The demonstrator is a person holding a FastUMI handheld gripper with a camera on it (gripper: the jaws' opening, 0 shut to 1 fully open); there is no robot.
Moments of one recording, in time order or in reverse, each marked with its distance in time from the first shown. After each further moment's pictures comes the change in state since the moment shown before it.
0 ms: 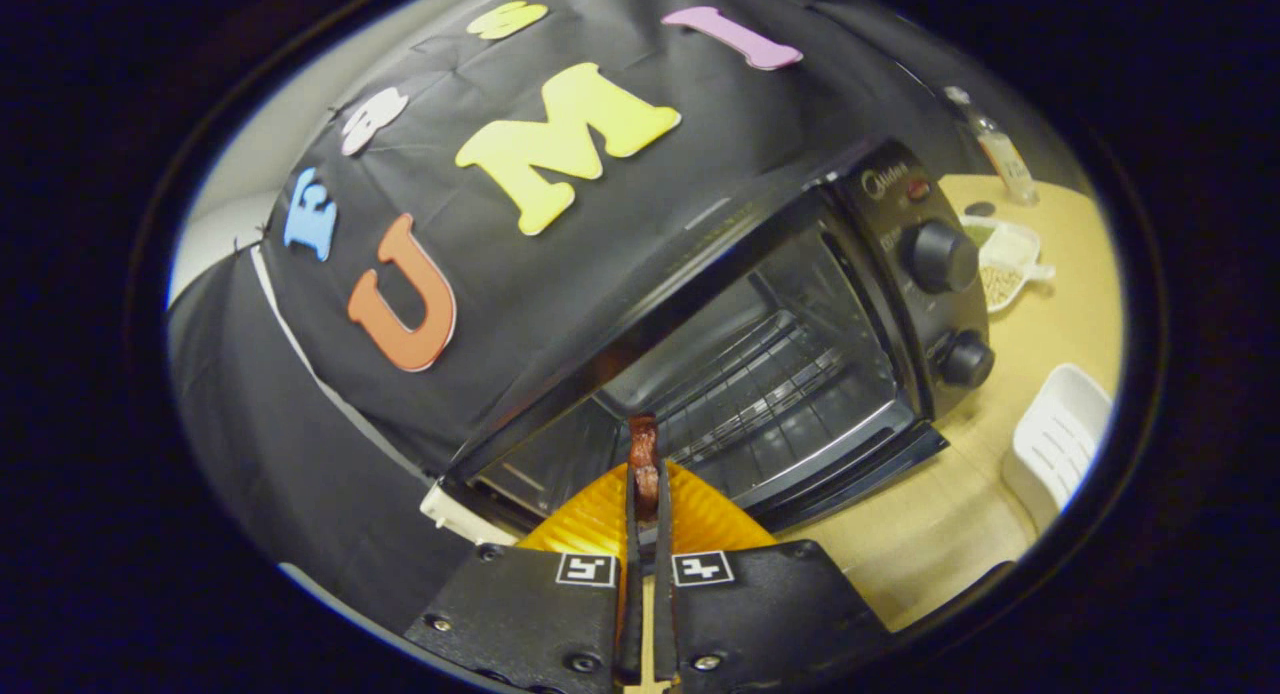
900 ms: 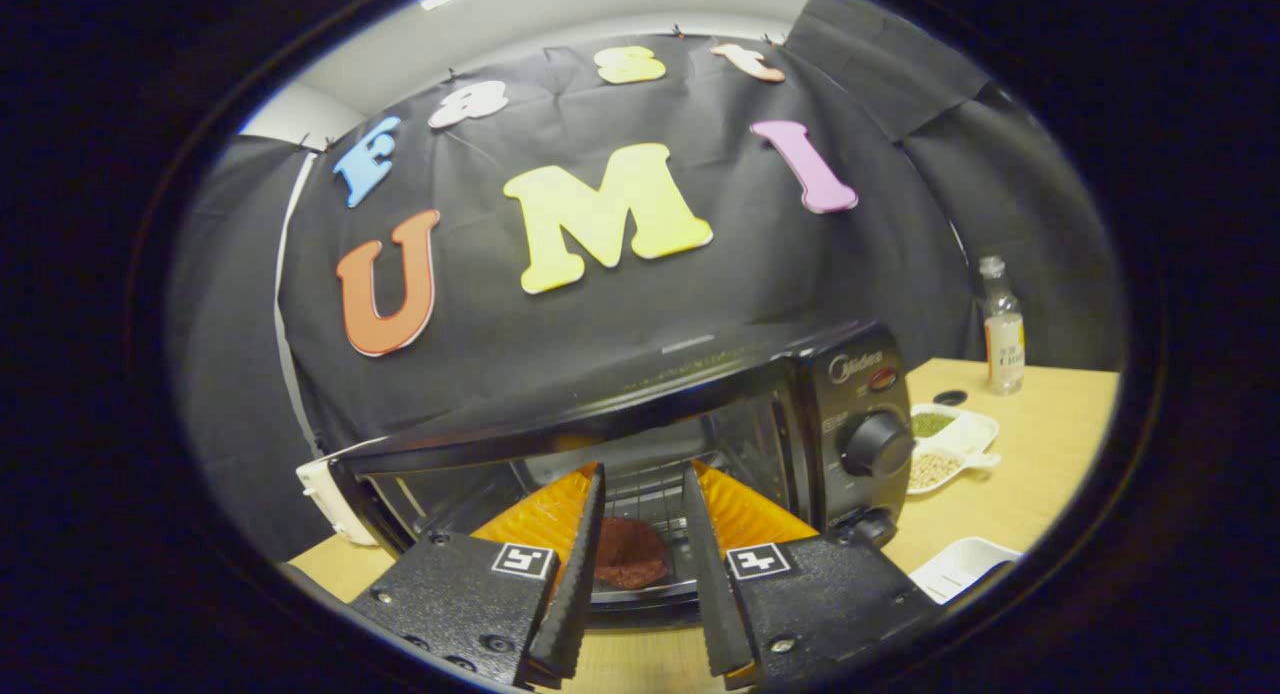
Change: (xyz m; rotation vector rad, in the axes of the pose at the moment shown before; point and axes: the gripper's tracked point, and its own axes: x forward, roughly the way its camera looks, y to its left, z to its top) arm -0.031 -0.020 0.073 -0.487 -0.396 -0.103
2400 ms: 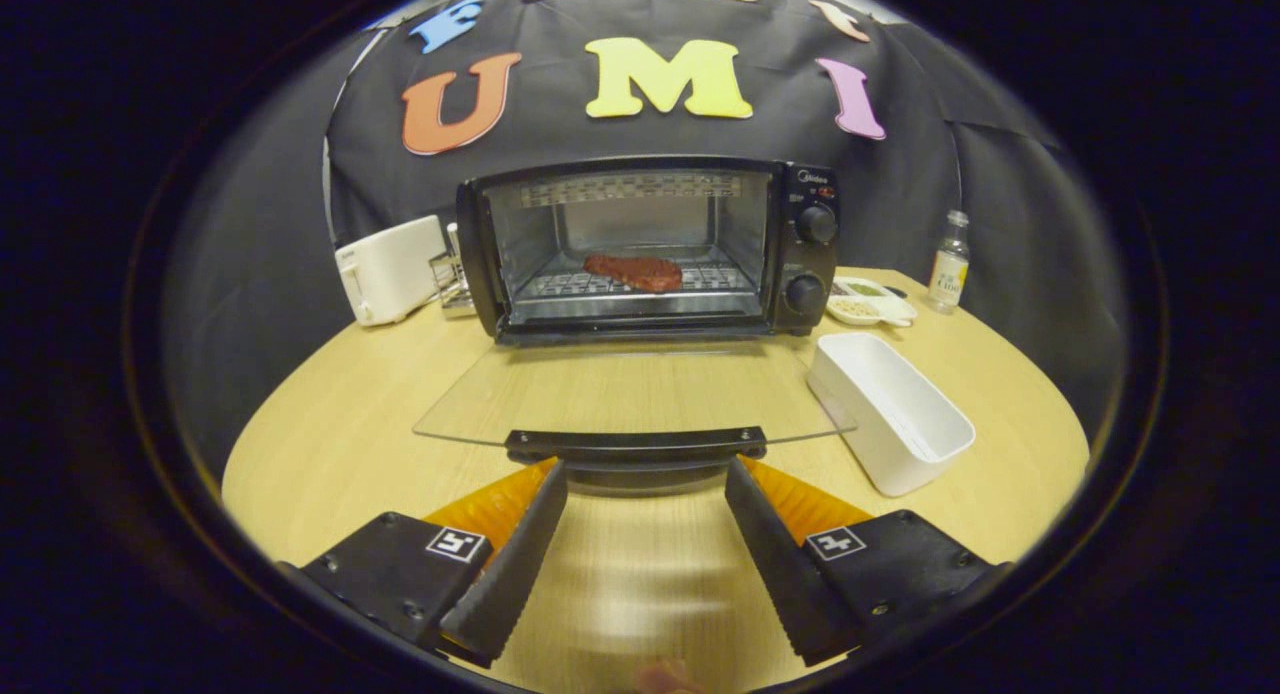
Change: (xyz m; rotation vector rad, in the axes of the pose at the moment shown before) arm -0.194 0.002 -0.131 -0.242 0.607 -0.068
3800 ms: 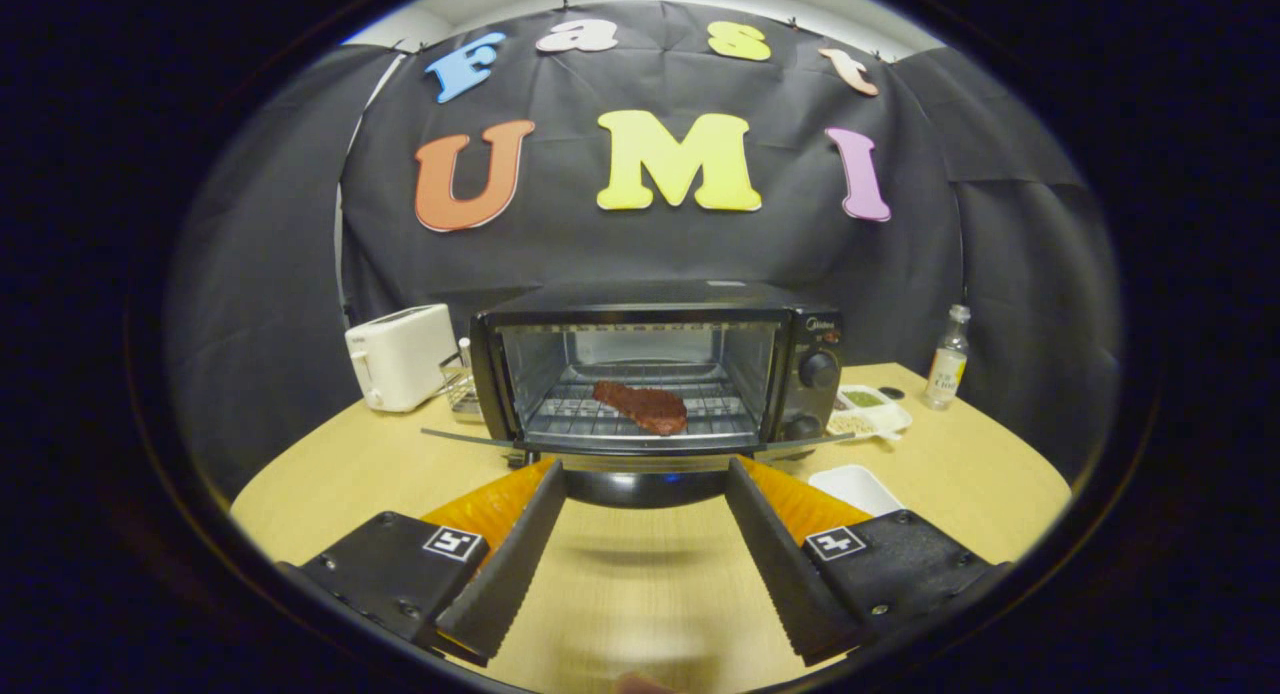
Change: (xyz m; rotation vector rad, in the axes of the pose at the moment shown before) arm -0.025 0.018 0.128 -0.032 -0.284 0.017
